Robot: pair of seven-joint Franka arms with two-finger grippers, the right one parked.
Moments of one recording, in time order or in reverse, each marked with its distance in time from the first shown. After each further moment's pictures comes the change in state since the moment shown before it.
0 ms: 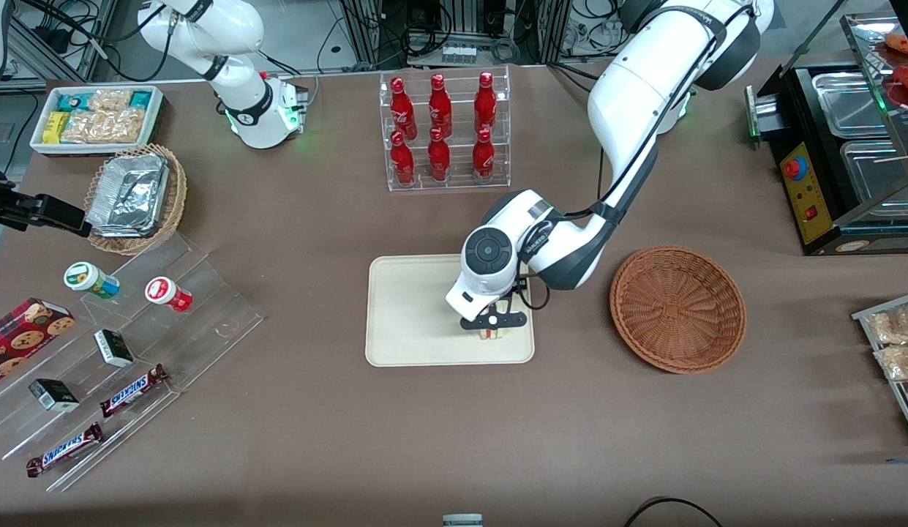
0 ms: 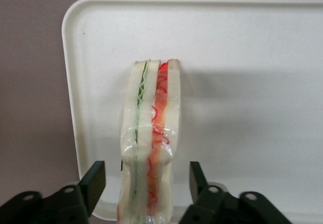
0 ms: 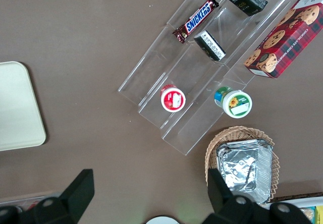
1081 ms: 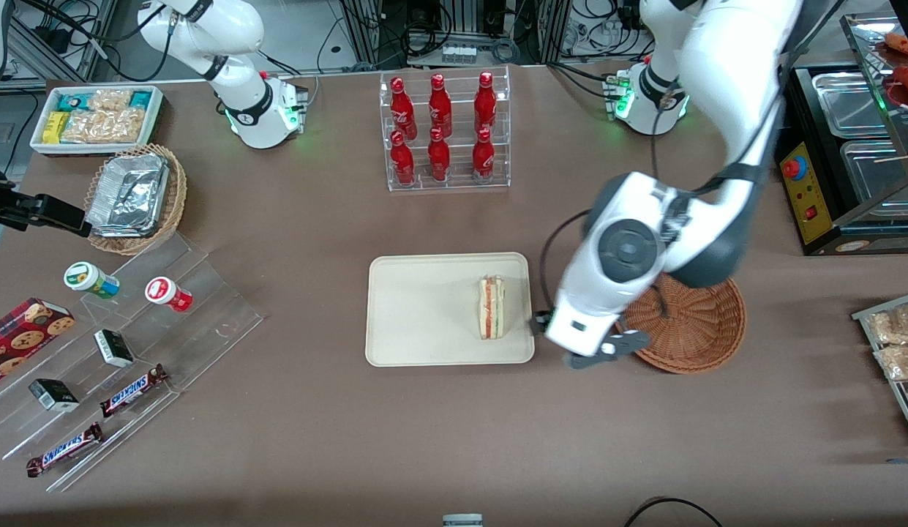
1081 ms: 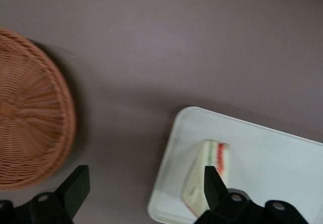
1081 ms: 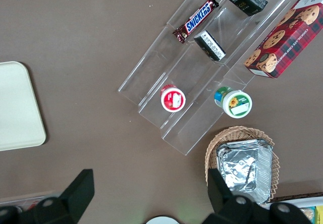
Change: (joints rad) arm 0.247 -0.203 0.009 0.063 -0.030 -0.190 0.010
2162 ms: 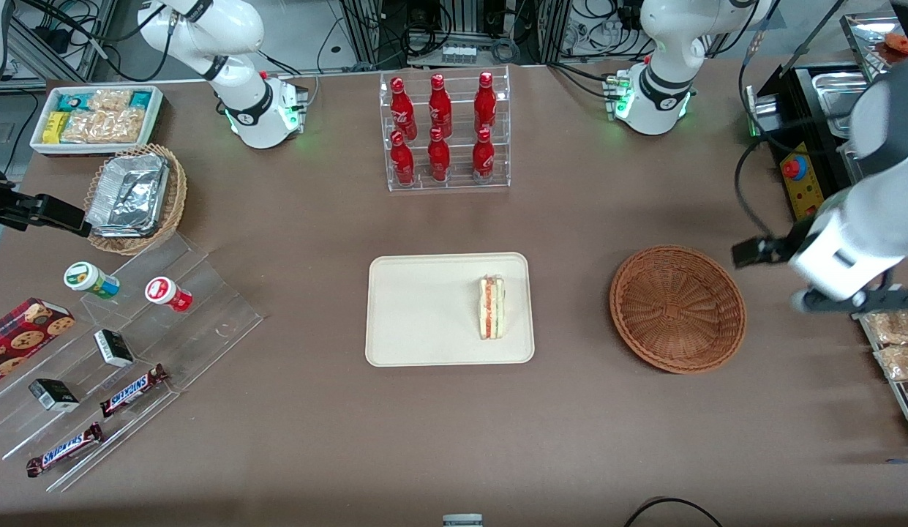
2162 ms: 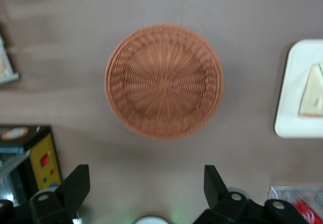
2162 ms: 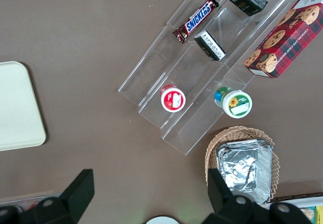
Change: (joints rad) arm 0.333 -0.379 0.069 -0.094 -0.085 -0.411 0.697
